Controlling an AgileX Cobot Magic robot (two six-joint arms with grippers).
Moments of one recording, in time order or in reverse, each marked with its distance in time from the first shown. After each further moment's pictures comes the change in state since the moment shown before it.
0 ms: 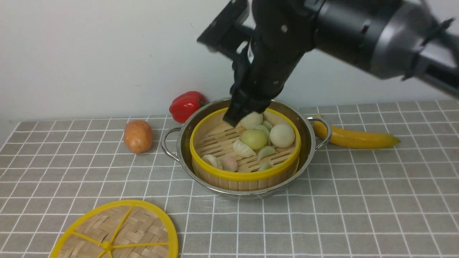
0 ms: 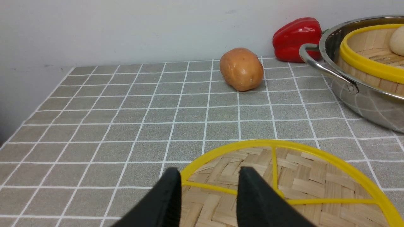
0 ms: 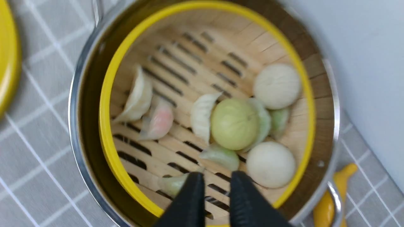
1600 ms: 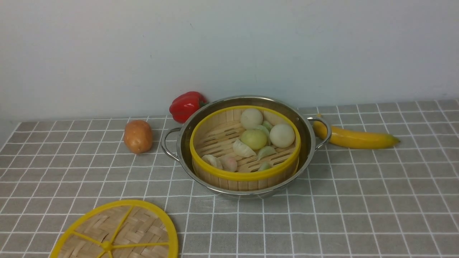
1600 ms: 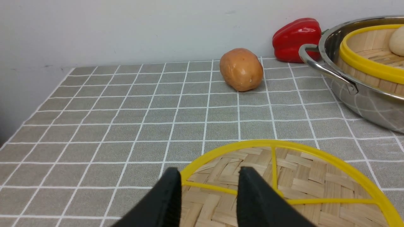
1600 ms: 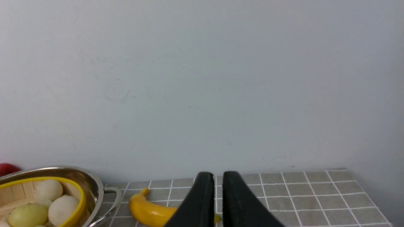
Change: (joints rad) right arm -0.733 -1.711 1.654 -0.015 -0.919 0.414; left arm 0.000 0.000 0.000 0.000 0.000 0.000
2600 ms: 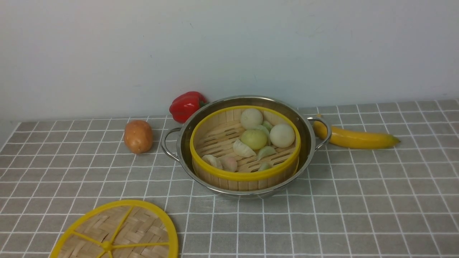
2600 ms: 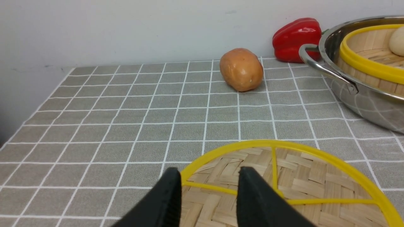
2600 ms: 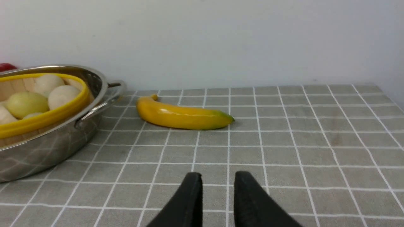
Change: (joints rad) right arm 0.000 -0.207 0.344 0.337 0.000 -0.368; left arm 0.000 0.000 0.000 0.000 0.000 0.000
